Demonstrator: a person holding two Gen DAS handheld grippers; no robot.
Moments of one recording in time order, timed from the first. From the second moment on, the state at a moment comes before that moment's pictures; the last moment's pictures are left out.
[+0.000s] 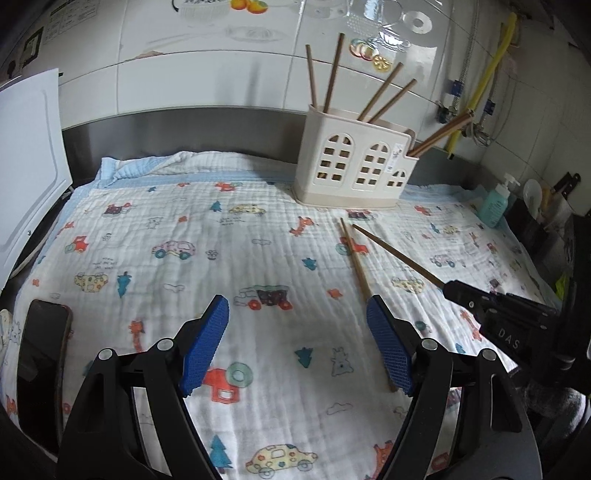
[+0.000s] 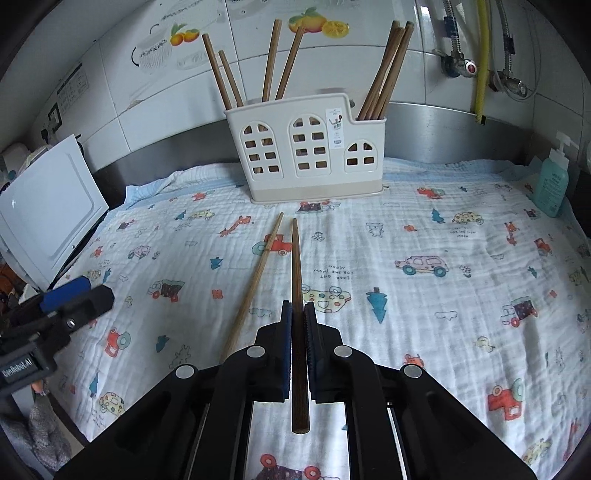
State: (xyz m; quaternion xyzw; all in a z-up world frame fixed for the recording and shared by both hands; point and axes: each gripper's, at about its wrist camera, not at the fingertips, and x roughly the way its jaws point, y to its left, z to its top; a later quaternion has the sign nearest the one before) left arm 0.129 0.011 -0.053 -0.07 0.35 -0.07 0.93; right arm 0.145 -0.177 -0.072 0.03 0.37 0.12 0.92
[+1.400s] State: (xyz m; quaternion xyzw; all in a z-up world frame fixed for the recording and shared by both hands) left arm 0.177 -0.073 -0.100 -0.03 0.44 -0.09 0.89; right arm 0.138 -0.226 -0.043 0.06 0.31 0.16 0.93
